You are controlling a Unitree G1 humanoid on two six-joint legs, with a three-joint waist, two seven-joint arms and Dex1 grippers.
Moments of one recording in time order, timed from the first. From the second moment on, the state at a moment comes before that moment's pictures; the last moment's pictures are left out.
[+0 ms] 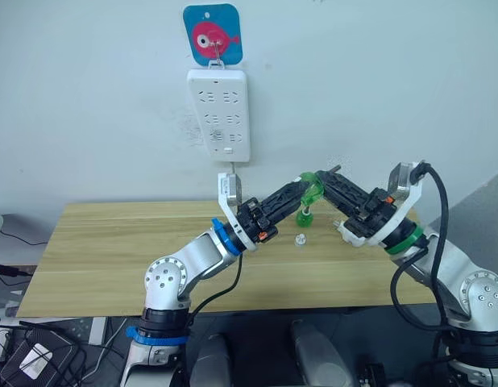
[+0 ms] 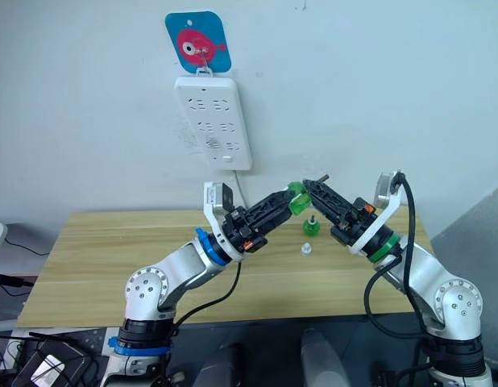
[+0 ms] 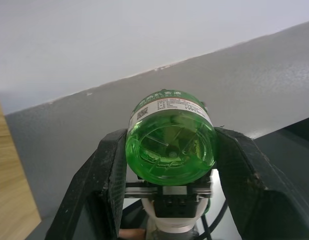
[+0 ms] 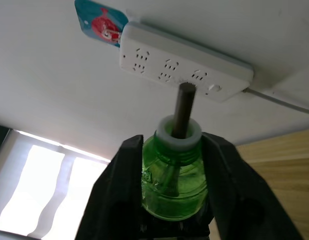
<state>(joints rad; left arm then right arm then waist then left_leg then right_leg) -0.35 0.14 0.02 -0.17 -1.68 0.89 -0.12 -0.23 -0.48 -0.14 -0.45 1.95 0.73 -0.19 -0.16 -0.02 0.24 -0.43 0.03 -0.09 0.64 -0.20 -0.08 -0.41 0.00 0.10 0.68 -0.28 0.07</state>
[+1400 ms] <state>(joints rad) -0.24 0.48 -0.27 0.14 -0.24 -0.37 -1.08 -0.71 -0.86 0.53 0.18 0.08 0.71 0.85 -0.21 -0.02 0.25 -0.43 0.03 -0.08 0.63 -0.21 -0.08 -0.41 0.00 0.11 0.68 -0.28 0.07</state>
